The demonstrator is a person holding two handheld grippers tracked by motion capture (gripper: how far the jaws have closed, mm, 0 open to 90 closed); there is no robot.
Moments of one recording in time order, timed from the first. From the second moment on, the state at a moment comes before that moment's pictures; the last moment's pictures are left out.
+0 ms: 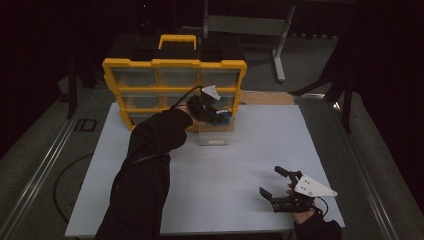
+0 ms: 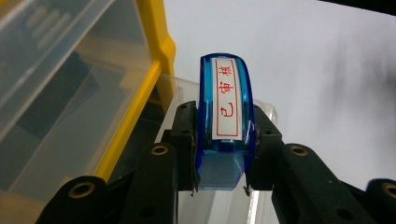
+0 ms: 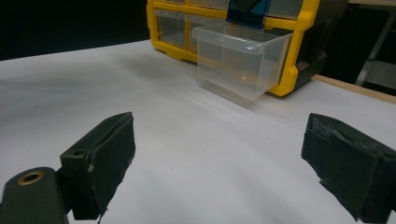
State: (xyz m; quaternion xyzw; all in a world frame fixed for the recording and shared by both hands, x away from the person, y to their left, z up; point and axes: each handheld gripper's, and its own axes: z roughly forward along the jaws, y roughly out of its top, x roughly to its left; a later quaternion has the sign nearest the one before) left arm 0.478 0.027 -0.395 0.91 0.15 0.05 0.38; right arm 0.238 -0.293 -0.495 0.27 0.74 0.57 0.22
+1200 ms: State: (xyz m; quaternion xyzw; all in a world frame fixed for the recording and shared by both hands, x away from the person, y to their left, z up) left arm 0.466 0.037 -0.406 0.90 0.18 0.05 0.39; right arm 0.238 -0.292 -0.495 0.27 0.74 0.57 0.22
